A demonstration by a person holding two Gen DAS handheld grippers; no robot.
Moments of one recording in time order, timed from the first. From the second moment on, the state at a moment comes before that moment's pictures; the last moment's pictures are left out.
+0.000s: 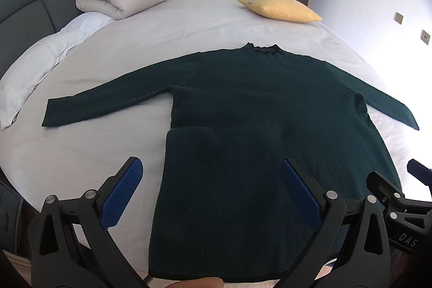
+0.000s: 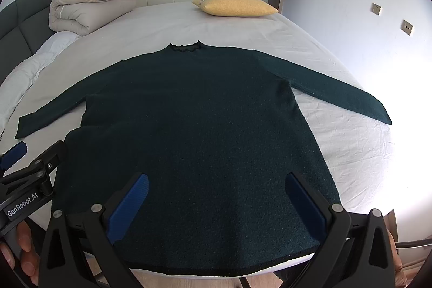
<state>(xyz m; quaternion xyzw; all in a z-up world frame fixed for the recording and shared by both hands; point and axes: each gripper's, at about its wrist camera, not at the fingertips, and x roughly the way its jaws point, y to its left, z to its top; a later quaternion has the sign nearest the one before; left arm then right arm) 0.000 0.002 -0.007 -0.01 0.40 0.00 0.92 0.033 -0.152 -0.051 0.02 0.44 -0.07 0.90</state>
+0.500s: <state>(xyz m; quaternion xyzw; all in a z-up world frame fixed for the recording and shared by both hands) 0.000 0.004 -0.011 -0.01 0.40 0.00 0.92 0.031 -0.155 -0.054 0.02 0.44 -0.07 0.90</state>
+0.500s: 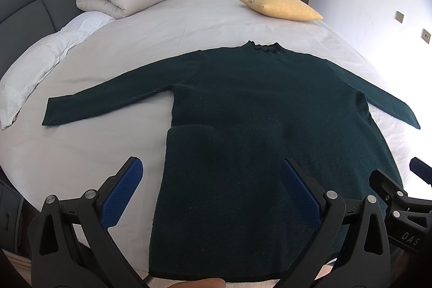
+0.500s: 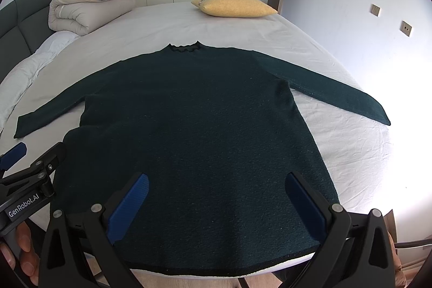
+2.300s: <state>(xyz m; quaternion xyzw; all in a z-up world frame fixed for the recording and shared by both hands) 0.001 0.005 -0.018 -0.01 0.40 0.00 0.92 0.033 -0.157 -0.055 0.01 0.44 -0.08 0.90</state>
